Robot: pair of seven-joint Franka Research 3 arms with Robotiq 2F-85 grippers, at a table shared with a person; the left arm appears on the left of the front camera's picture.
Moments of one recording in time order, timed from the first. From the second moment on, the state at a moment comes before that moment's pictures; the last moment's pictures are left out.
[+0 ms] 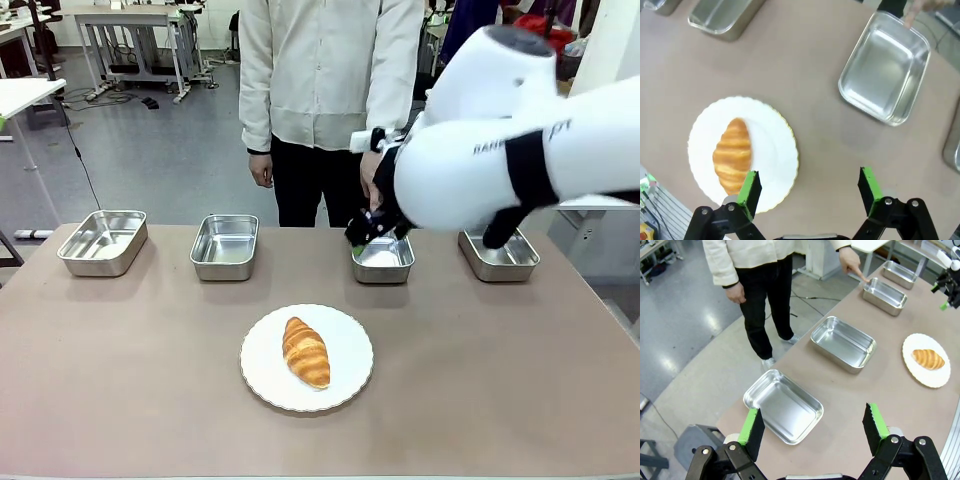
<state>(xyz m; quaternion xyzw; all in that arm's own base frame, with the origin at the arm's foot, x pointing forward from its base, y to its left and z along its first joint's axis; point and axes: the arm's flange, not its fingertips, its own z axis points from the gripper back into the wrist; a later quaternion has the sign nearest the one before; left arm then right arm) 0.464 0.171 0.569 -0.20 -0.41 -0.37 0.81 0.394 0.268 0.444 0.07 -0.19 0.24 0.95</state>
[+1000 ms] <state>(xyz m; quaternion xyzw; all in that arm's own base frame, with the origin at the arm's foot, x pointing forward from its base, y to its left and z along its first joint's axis) 0.464 0.171 0.569 -0.20 -0.41 -0.37 0.81 0.375 0.308 0.425 0.07 -0.17 0.24 0.95</state>
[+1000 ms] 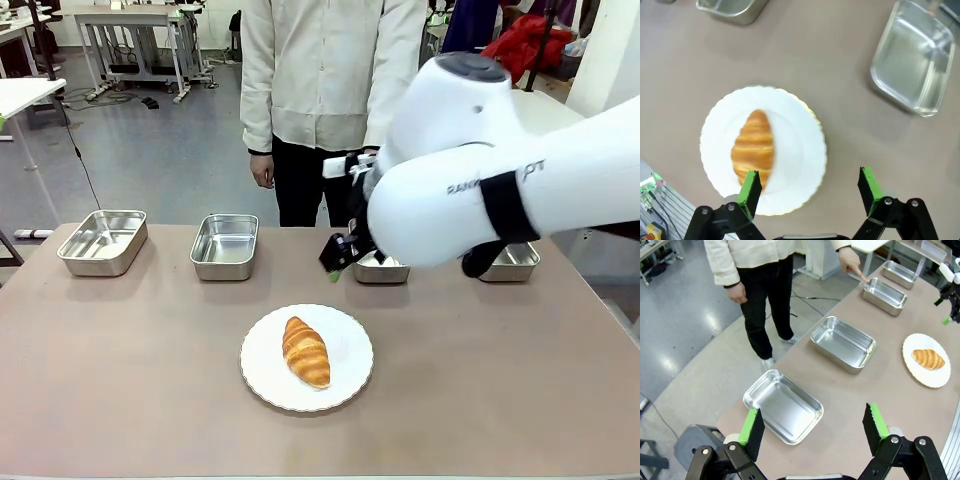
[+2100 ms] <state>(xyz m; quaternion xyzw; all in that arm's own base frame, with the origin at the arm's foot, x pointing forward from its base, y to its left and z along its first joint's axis) 0.464 0.171 0.569 -0.20 -0.41 -0.37 0.81 0.355 0.387 0.348 0.07 -0.08 0.23 0.97</state>
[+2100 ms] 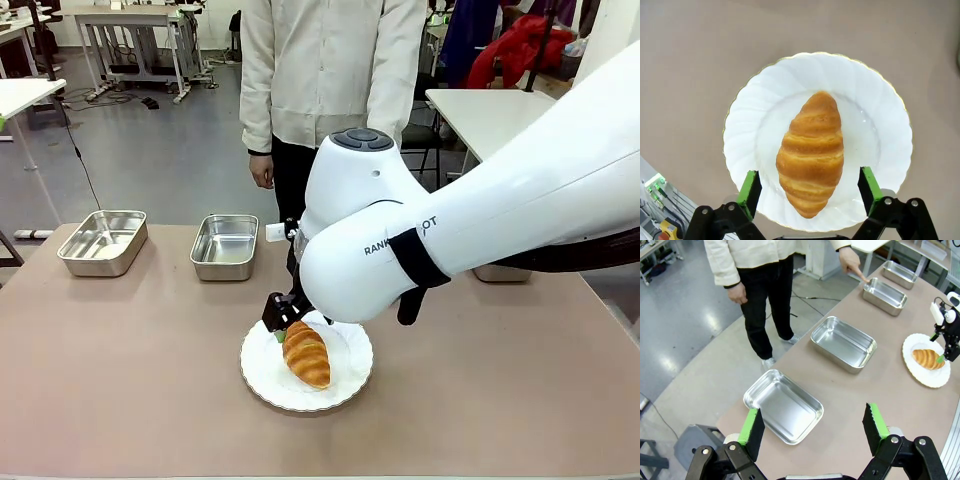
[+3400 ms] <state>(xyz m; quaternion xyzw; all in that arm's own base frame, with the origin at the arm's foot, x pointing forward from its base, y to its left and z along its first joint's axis) 0.464 0.171 0.569 -0.20 -0.41 -0.37 0.81 0.359 0.396 0.304 0.06 -0.02 0.23 0.97</state>
